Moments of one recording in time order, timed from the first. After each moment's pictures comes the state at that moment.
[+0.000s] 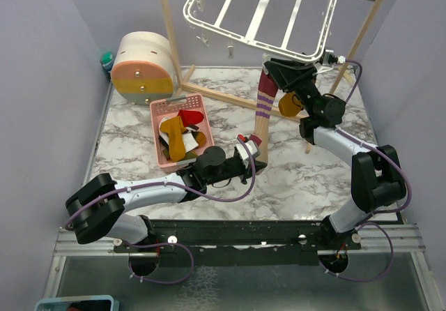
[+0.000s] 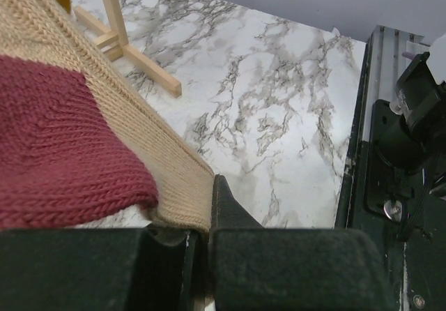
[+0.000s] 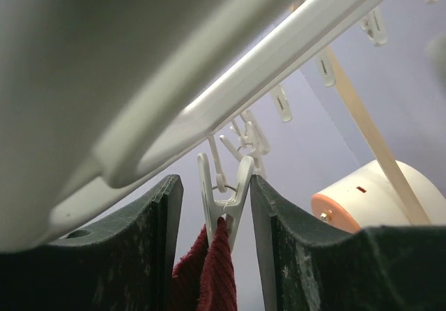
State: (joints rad) left arm -1.04 1.36 0.66 0.60 0.19 -0.06; right arm 0.31 1.61 1.01 1.47 -0.46 1.16
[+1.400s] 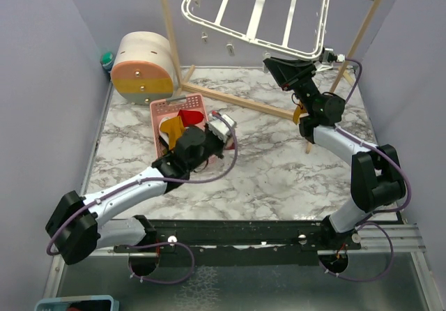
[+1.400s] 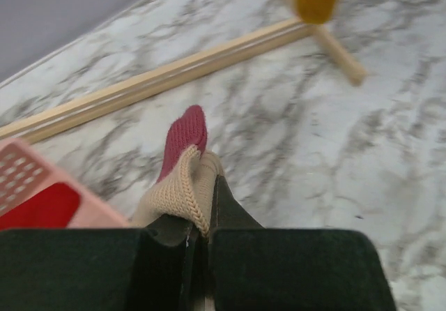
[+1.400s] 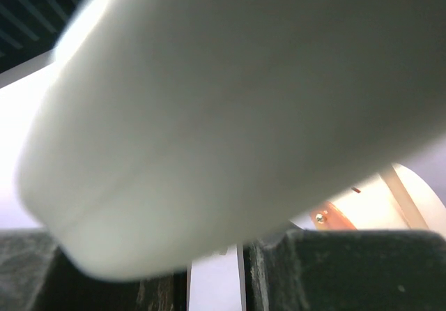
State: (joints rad) left arm -0.90 1.18 0.73 0.28 -0.07 0.07; right arm 0.31 1.61 1.02 1.44 -0.45 1.15
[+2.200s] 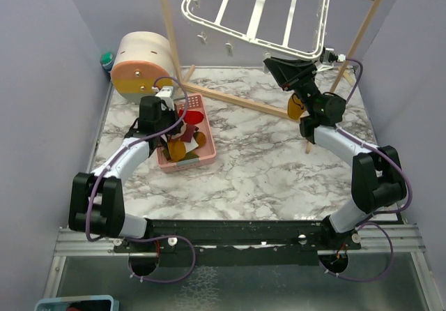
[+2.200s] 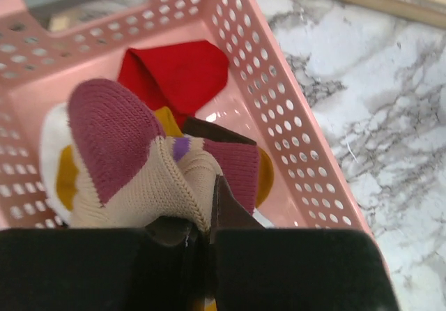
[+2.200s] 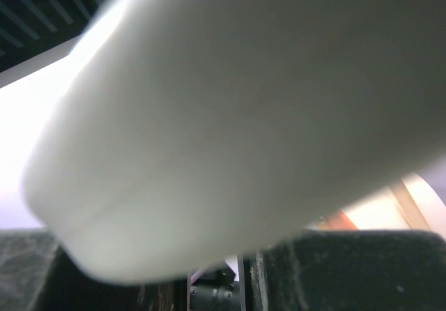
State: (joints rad) left arm -0.17 1.35 0.83 0.03 0.20 -0.17; right arm 0.31 1.60 1.02 1.43 -0.45 1.15
